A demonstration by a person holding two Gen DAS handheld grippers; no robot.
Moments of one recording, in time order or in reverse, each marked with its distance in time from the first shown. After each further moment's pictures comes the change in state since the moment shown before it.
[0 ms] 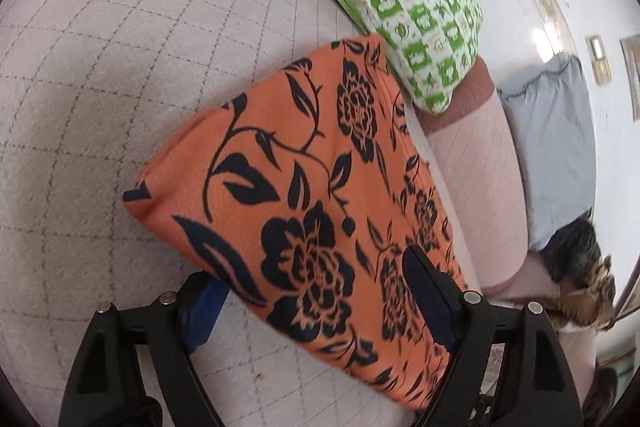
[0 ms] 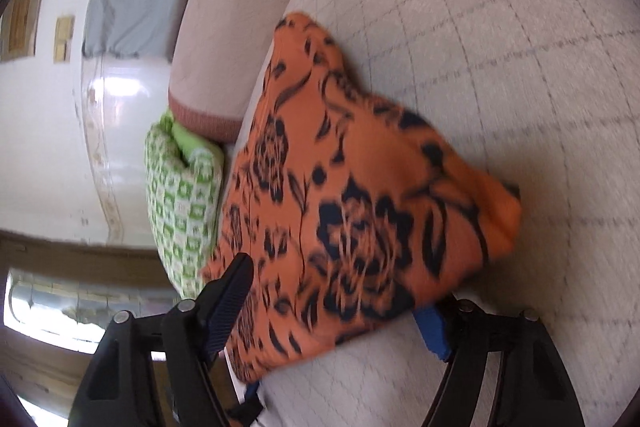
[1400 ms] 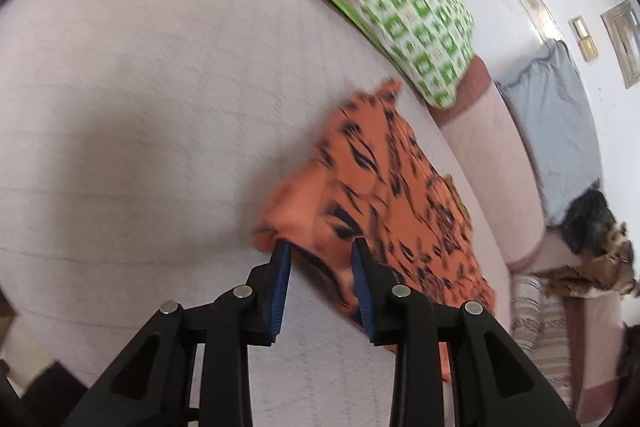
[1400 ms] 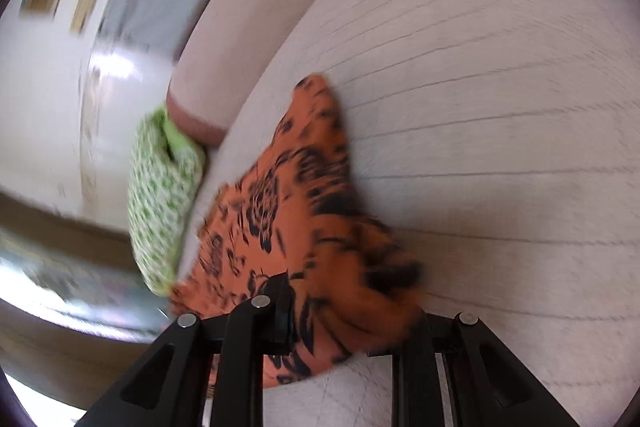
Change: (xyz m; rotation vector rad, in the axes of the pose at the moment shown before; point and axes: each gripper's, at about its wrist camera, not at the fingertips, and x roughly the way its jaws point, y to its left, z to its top) left arm -0.123 0.047 -0.053 0.110 -0.098 0.126; right arm -0.095 -0.019 -0.011 -0.121 -0.079 -0.106
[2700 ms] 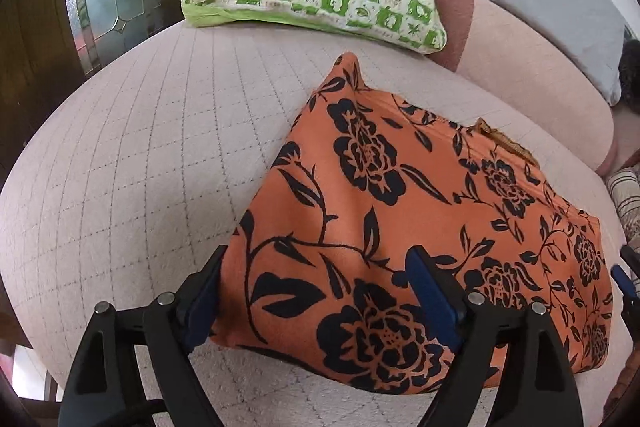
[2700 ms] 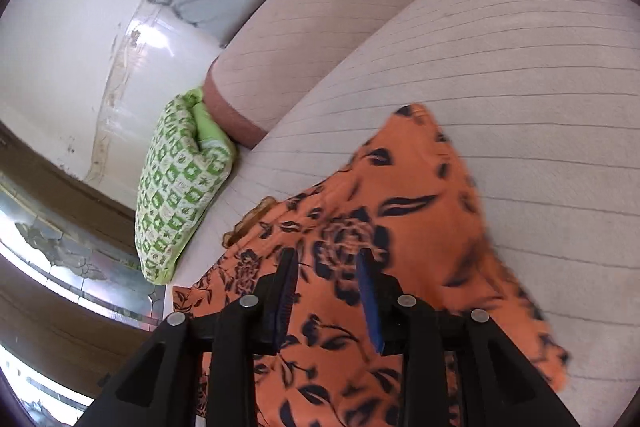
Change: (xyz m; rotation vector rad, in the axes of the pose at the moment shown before) left arm 0.057 -0.082 -0.005 0.473 -0.021 0.292; right arm 0.029 0.071 0.003 -0.248 -0.051 0.006
